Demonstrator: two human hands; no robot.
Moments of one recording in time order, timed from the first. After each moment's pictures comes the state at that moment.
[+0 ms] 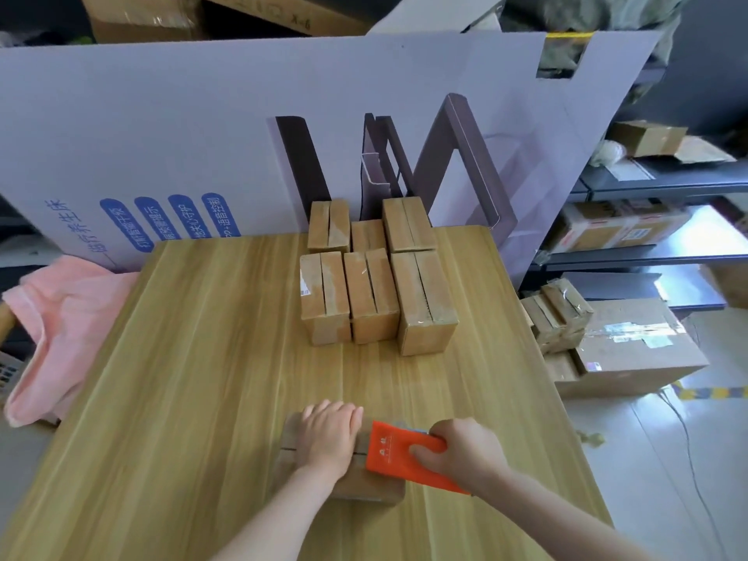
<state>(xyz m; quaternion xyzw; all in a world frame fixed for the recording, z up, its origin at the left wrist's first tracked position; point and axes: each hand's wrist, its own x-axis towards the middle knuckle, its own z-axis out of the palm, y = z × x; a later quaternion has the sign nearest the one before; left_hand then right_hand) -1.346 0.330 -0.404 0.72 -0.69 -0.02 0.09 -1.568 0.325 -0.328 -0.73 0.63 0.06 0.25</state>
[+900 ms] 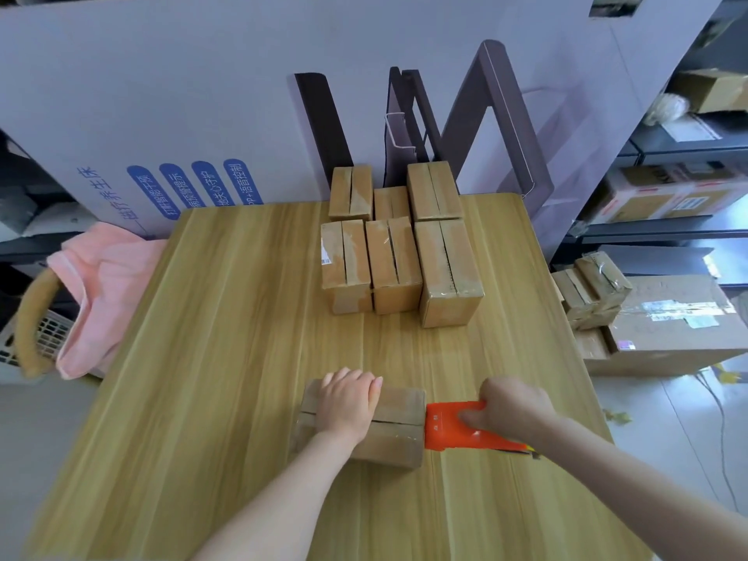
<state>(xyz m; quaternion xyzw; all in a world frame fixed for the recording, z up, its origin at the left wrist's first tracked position) -1.347 0.334 -0.388 0.72 -0.69 -0.09 0.05 -1.593 0.291 -0.322 -0.73 0.62 0.20 0.21</state>
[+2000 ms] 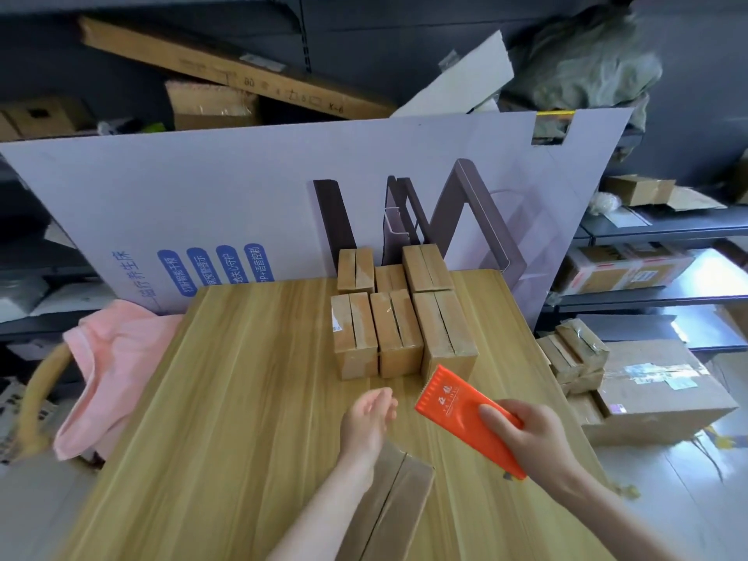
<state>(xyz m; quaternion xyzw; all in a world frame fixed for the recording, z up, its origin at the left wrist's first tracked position) -1.364 0.343 -0.261 0.68 -0.31 -0.51 0.43 -1.583 0.345 -0.234 -0.57 0.61 -0.36 0.42</state>
